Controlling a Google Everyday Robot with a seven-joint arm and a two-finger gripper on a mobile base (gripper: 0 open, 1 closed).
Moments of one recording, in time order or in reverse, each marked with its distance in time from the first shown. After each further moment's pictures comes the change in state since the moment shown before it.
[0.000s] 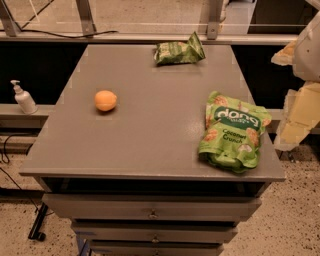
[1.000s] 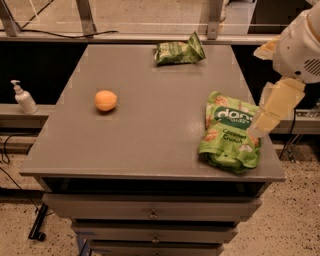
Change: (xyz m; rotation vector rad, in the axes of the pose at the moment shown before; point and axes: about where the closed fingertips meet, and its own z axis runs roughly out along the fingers) arm -0.028 -0.024 0.021 0.037 -0.144 0.006
